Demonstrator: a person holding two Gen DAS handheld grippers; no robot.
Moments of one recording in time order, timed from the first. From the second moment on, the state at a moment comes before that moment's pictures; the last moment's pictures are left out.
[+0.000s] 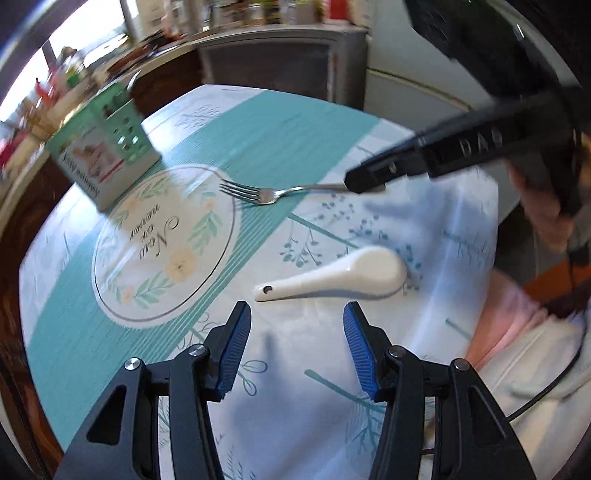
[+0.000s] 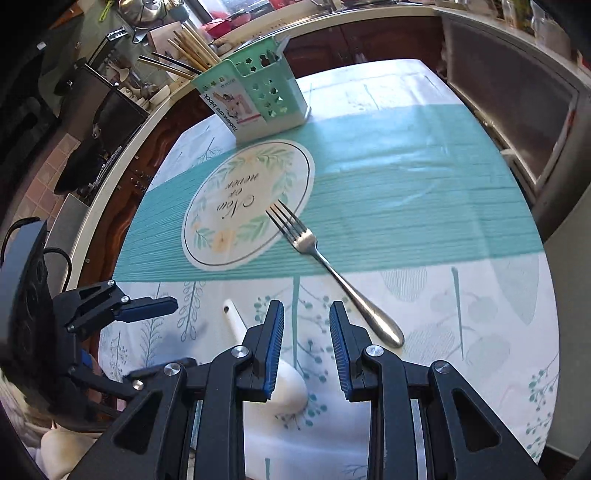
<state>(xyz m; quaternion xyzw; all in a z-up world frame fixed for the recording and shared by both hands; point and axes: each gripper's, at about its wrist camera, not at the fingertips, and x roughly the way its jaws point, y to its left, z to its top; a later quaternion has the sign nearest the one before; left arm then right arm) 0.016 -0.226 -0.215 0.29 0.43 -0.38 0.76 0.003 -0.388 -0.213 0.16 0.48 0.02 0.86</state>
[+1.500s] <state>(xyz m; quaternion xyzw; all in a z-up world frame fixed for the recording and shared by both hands) 0.114 -0.243 -0.226 0.19 0.56 -0.37 0.72 0.037 -0.387 -0.215 0.11 0.49 0.05 0.87</state>
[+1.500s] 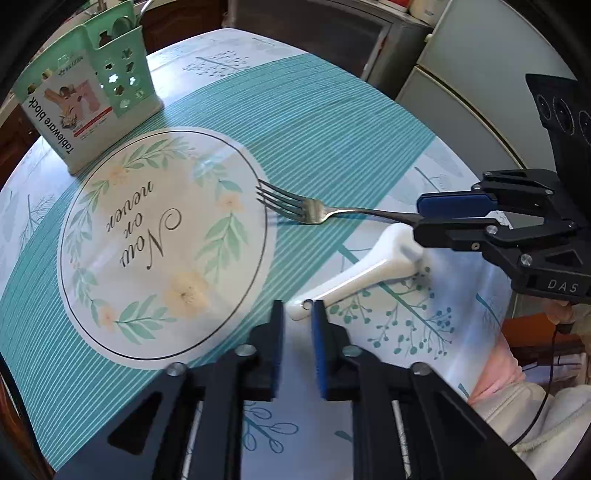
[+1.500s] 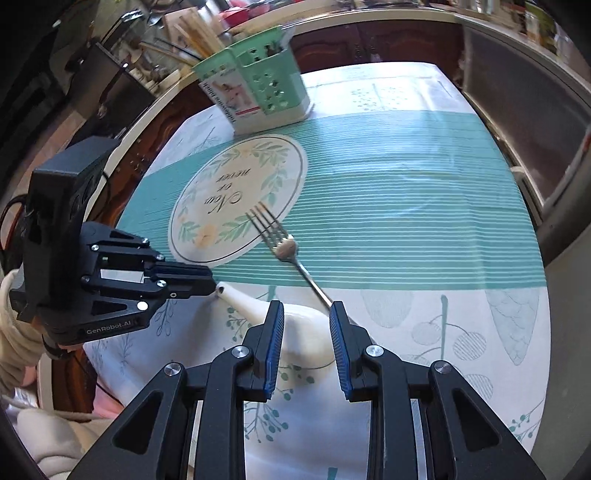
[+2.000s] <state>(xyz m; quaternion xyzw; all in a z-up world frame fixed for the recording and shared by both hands) 0.091 -0.209 -0.227 0.13 0.56 -0.32 0.75 0.040 -0.301 -0.223 -0.18 0.48 0.07 0.85</state>
